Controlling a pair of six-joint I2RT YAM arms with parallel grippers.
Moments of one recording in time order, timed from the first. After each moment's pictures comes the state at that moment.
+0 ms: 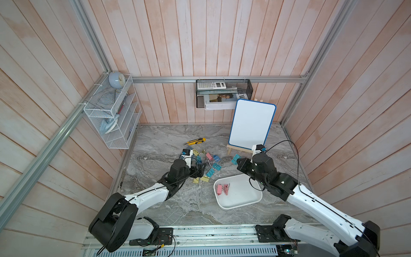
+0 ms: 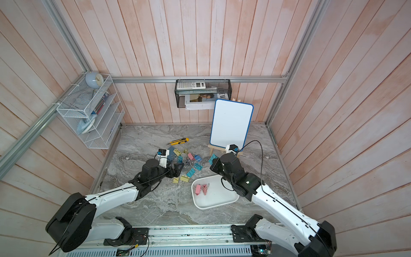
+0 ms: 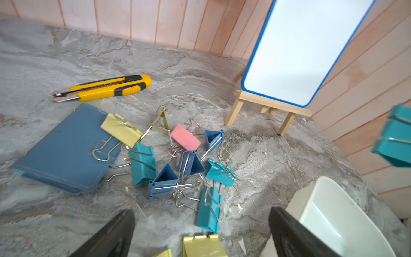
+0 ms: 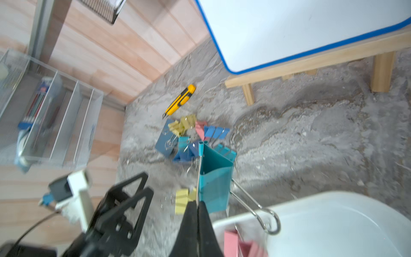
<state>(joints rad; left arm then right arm) -0.59 1.33 0.53 0.39 0.06 -0.36 0.74 0.90 0.82 -0.46 0.15 0.94</state>
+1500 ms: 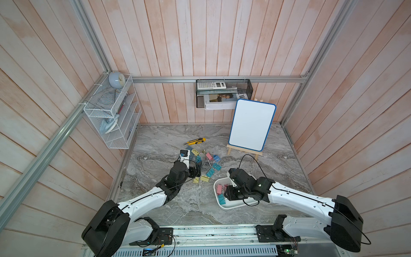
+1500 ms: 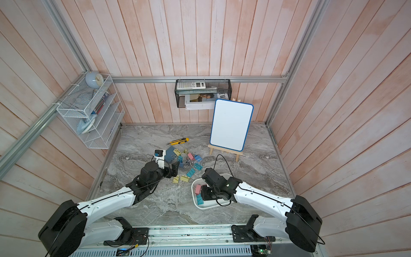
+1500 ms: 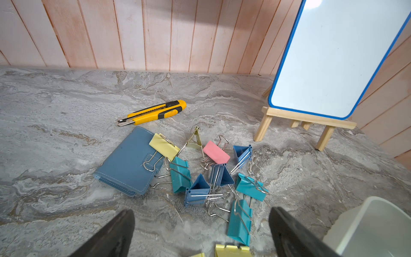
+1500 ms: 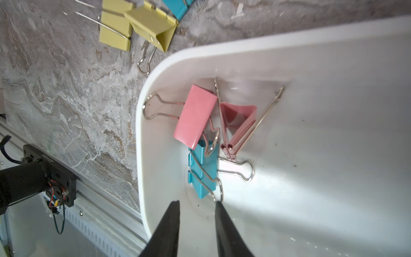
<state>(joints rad) -0.63 1.23 0.50 0.36 -0.19 -0.30 0.94 1.19 0.75 -0.60 -0.08 0.77</state>
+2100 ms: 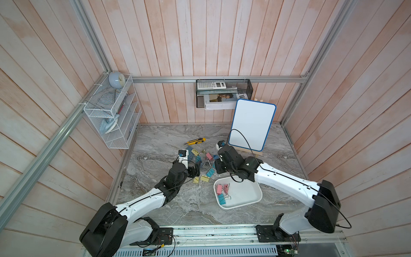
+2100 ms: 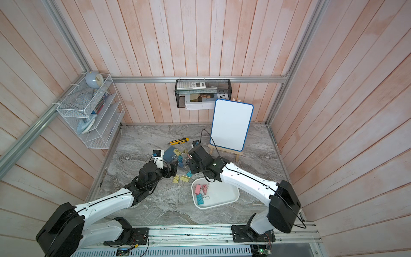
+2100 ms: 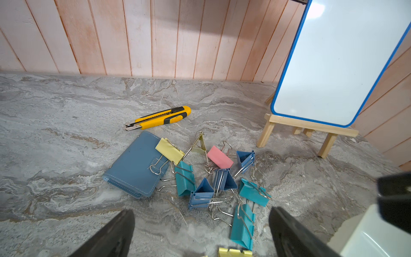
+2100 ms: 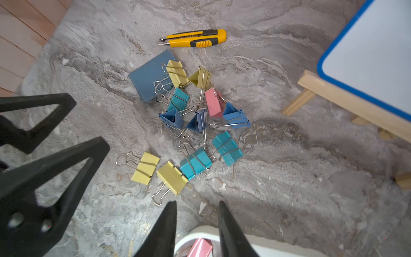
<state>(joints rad) -0.63 1.19 0.48 0.37 -0.23 -0.30 0.90 1.56 1.26 -0.57 0.24 0.43</state>
